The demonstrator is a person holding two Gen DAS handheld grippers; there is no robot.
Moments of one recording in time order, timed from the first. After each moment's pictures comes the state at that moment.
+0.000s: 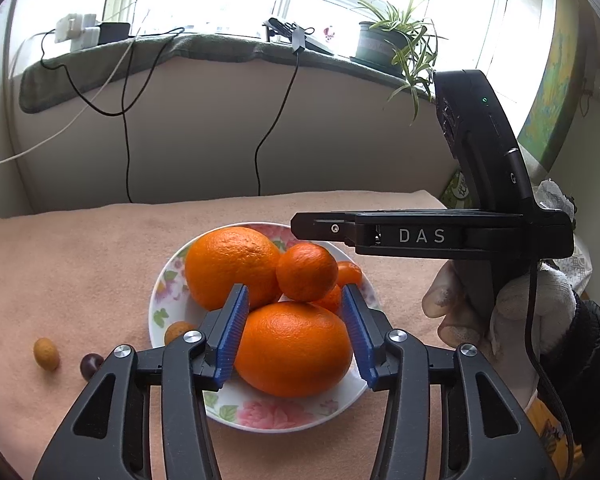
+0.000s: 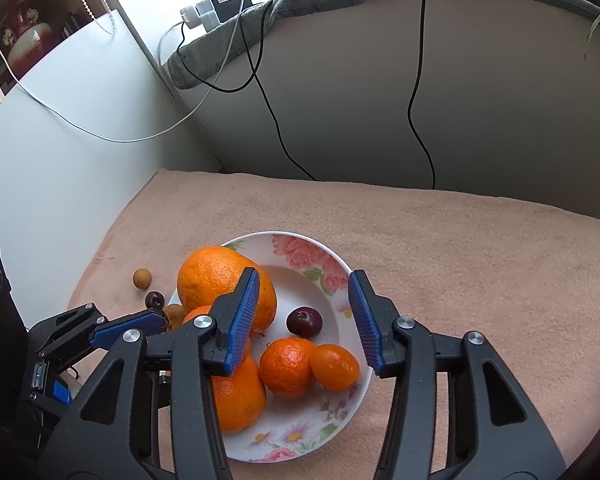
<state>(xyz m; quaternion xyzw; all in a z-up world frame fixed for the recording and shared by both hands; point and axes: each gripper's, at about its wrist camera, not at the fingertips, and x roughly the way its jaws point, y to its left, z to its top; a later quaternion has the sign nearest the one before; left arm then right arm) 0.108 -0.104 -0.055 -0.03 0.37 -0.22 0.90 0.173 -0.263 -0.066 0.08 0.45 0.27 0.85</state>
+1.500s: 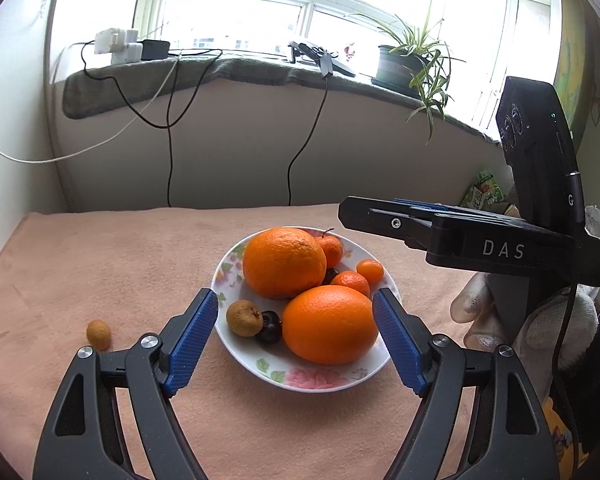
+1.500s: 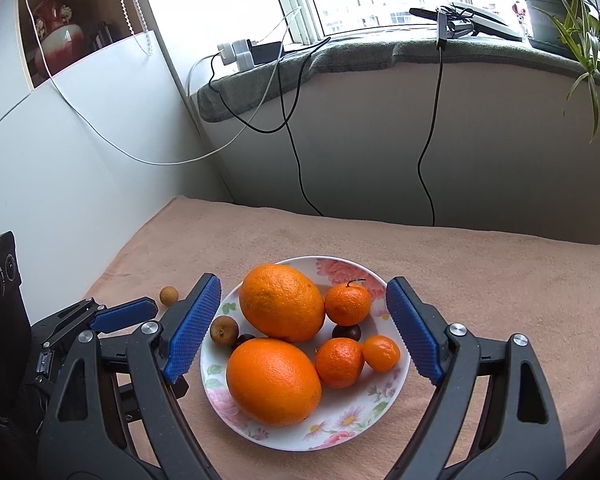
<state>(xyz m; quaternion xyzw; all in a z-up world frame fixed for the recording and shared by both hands) 0.076 -0.068 -0.039 -0.03 0.34 -0.18 0.92 0.118 -0.238 -0.025 0.06 0.36 0.26 0.89</state>
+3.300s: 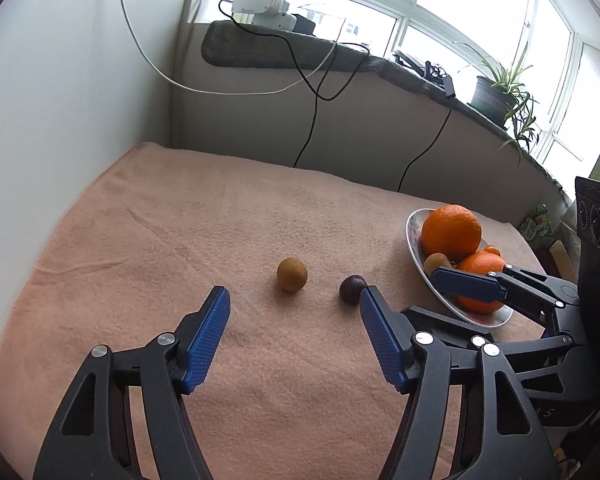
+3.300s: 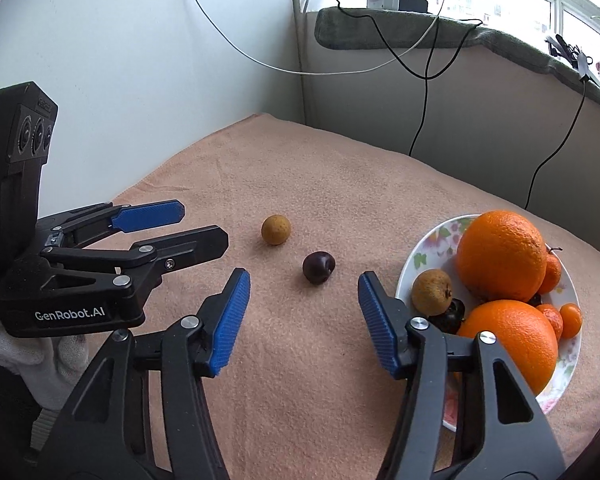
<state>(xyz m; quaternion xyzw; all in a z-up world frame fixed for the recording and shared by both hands) 0.059 0.083 -0.078 -0.09 0.36 -0.09 0.92 0.053 -0.067 -0.065 -0.07 0.39 0.32 0.86</state>
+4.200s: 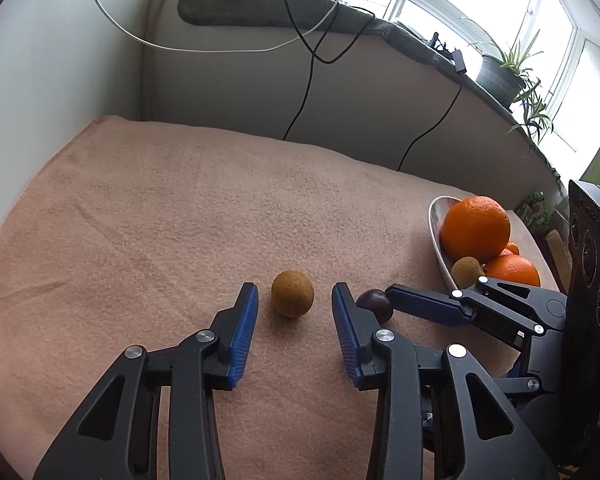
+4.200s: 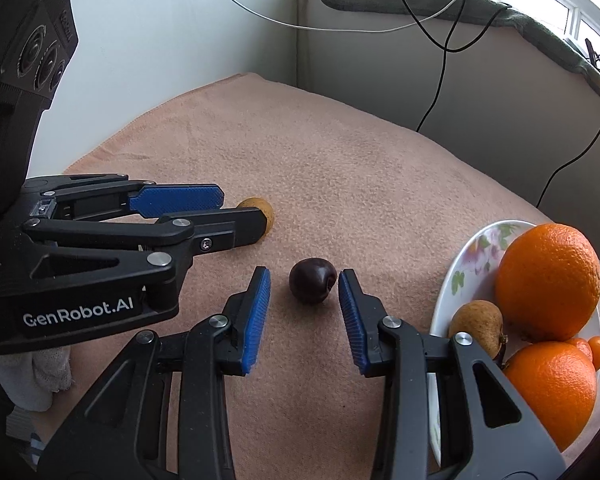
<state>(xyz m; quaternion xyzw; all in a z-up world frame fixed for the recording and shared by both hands) 0.109 0.084 -0.107 -0.10 0.41 -0.12 0.90 0.083 -0.030 -0.103 -0.13 0.42 0.29 0.85</state>
